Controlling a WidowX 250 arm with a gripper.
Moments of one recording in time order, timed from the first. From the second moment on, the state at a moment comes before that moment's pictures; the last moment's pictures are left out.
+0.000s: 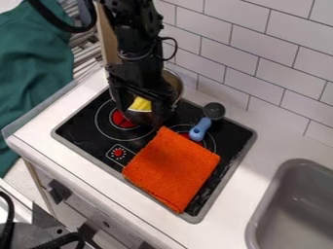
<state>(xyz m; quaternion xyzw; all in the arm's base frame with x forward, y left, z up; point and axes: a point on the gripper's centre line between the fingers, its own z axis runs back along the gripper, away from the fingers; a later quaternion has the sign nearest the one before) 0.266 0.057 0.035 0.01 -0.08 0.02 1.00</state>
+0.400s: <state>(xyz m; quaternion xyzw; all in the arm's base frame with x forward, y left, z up) 0.250 0.049 0.018 -0.01 -0.05 0.03 1.00</state>
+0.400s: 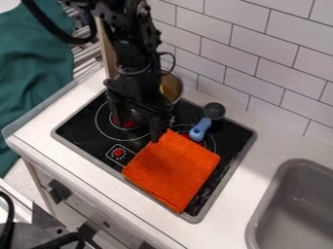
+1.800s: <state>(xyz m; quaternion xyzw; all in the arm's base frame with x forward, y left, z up) 0.270 0.008 -0.045 -0.05 -0.03 0.03 1.00</state>
